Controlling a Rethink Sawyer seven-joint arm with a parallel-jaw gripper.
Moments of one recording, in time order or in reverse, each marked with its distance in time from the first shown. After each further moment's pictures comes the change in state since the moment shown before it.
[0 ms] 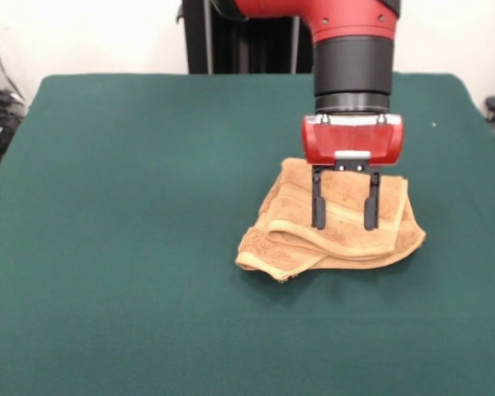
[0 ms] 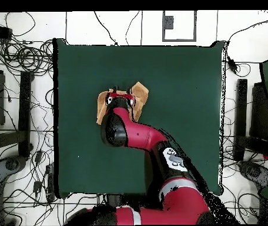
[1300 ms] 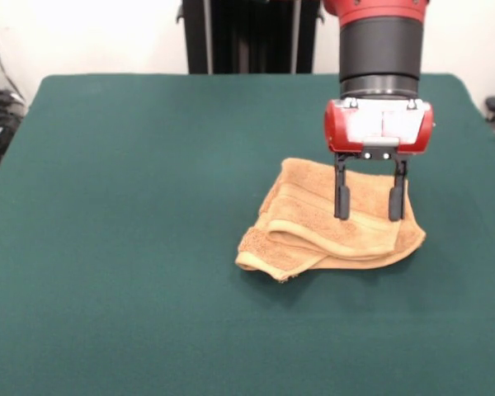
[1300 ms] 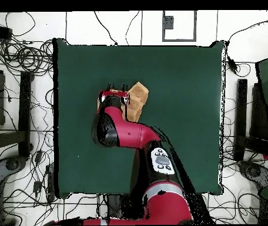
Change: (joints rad) arm 0.099 -0.024 -0.077 -0.032 0.000 0.000 0.000
